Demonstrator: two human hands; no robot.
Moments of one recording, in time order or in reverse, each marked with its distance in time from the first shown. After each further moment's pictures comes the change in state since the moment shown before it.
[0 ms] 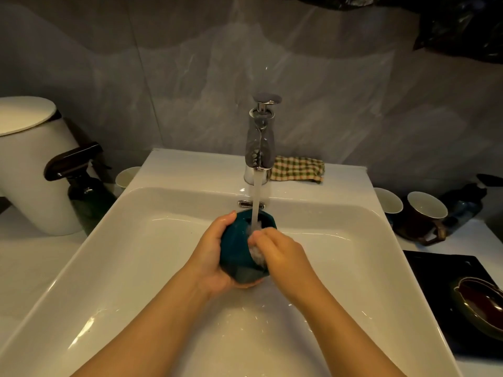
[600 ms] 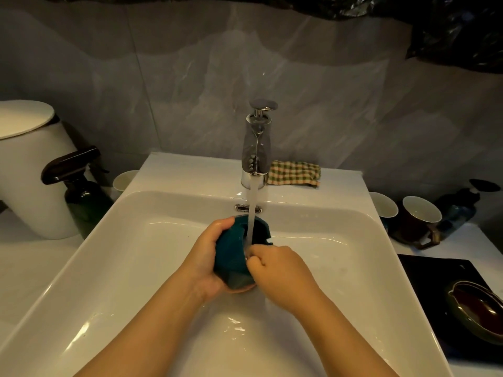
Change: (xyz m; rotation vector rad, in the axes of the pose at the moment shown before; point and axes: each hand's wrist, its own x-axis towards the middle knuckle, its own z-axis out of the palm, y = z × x) left_hand -0.004 0.002 0.005 0.078 0.064 -0.010; right_hand 0.001 0.002 0.001 -0.532 -0.093 -0.123
